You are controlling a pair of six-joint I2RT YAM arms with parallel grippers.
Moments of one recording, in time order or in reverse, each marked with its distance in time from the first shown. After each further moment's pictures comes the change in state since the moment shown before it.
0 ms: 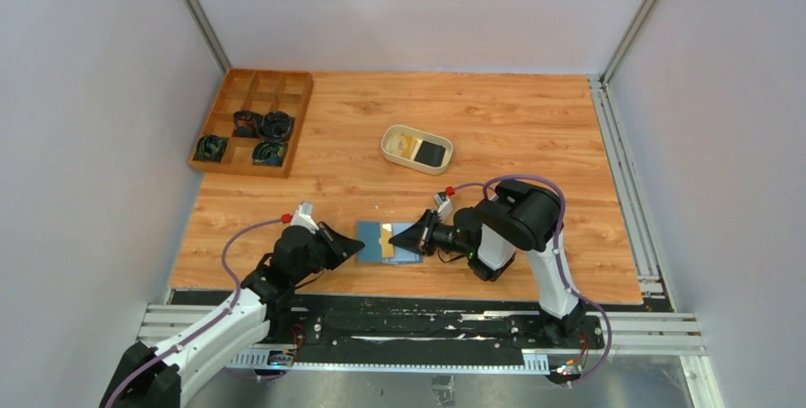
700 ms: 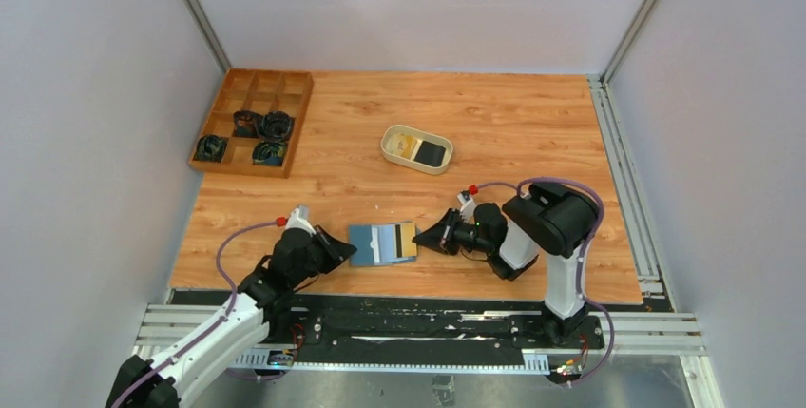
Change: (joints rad) left arm 0.011 -0.085 0.000 -0.155 -0.070 0.066; right arm -0.142 -0.144 -0.137 -0.124 -0.063 -0.095
